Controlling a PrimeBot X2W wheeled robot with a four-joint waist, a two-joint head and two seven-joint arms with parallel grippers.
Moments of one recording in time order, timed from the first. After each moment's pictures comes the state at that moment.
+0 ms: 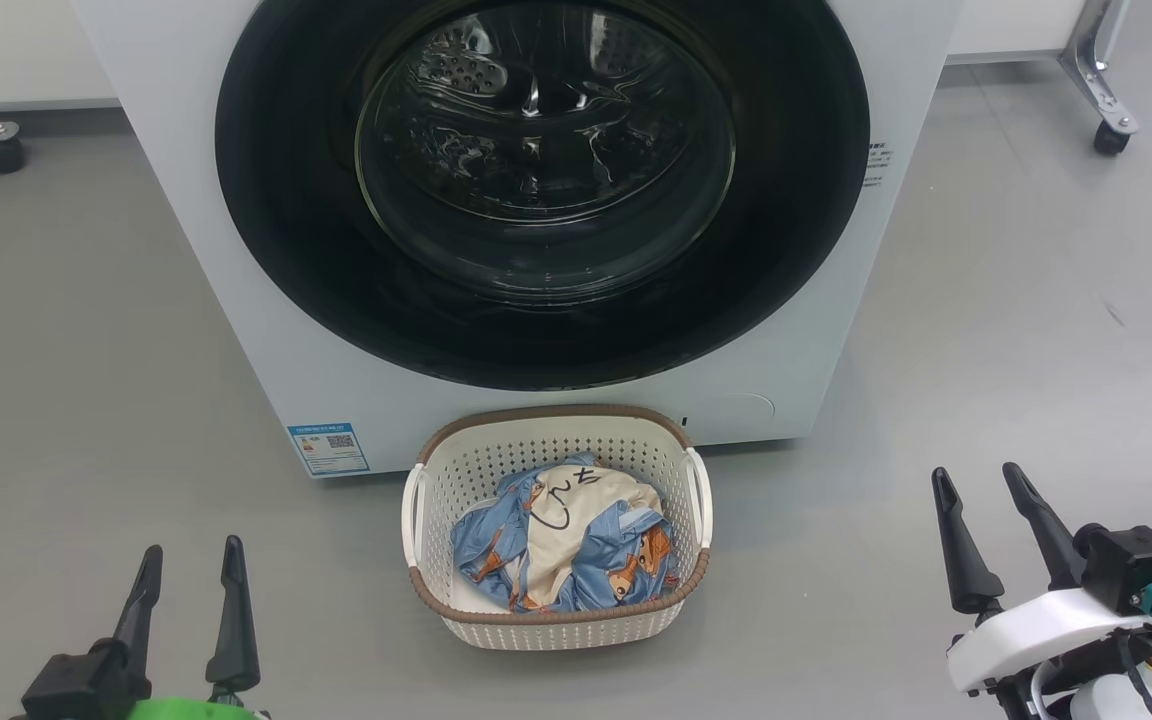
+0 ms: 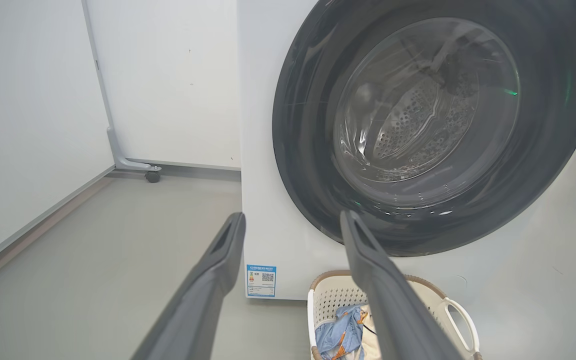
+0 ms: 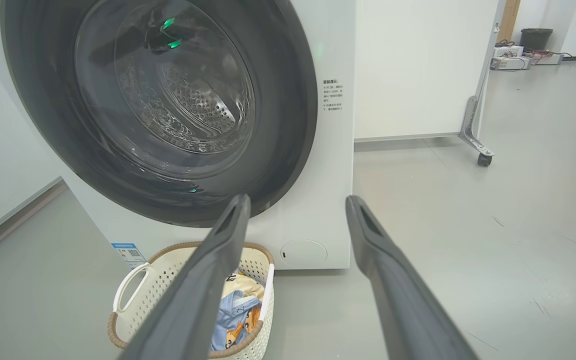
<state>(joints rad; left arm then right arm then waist) 0.01 0.06 -0.06 0.15 -0.21 -0.12 -0.25 0.01 -0.20 0.16 0.23 0.37 0.12 -0.25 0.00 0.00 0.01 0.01</state>
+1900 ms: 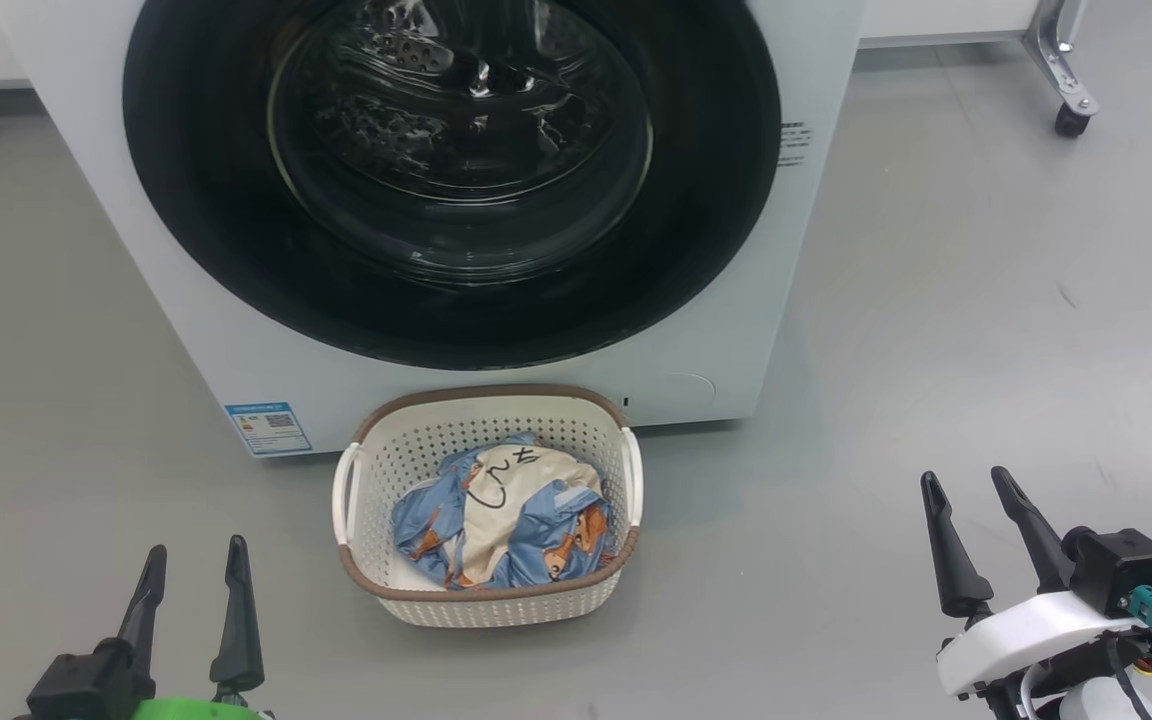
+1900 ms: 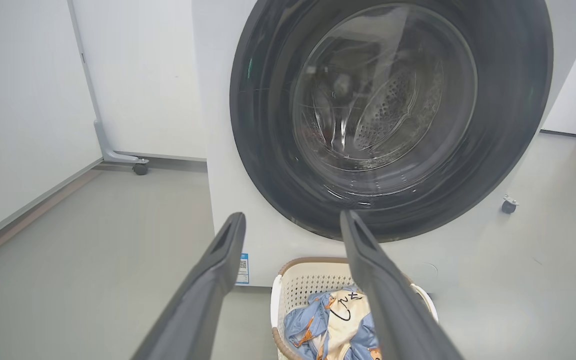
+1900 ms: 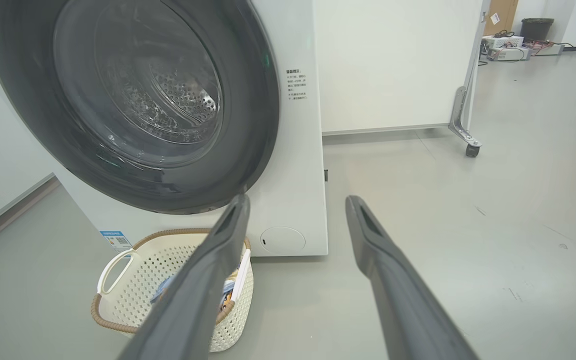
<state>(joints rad) 0.01 0.05 -0.06 0.15 -0.20 -0.12 -0.25 0.01 -0.18 0.16 0.23 0.36 0.12 -0.25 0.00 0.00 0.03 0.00</state>
